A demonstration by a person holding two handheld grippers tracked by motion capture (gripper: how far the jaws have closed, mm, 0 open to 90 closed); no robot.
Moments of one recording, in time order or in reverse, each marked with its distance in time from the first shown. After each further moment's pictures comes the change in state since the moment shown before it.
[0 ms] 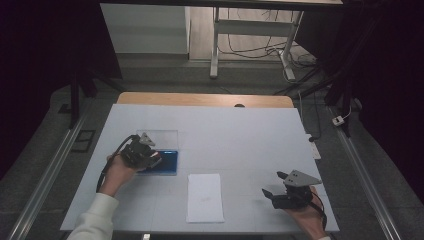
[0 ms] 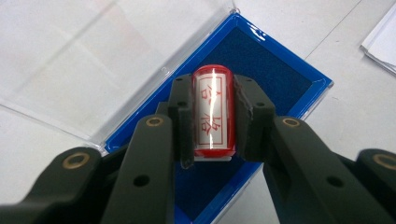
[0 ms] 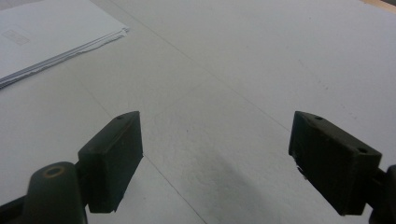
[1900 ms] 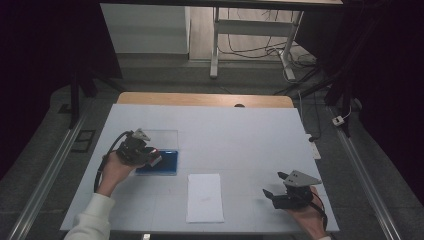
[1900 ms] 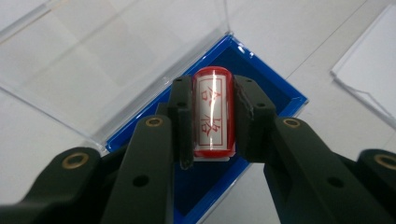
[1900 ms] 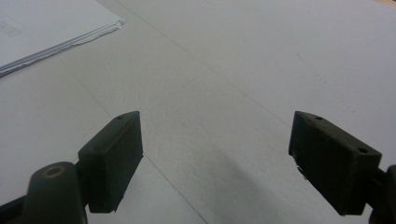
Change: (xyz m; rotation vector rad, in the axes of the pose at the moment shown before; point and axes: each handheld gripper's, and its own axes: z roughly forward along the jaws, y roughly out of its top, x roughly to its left) left arm 0.008 0.002 -0.013 -0.032 -0.048 -0.074; right arm -0.002 -0.003 0.001 0.019 -0.007 -0.011
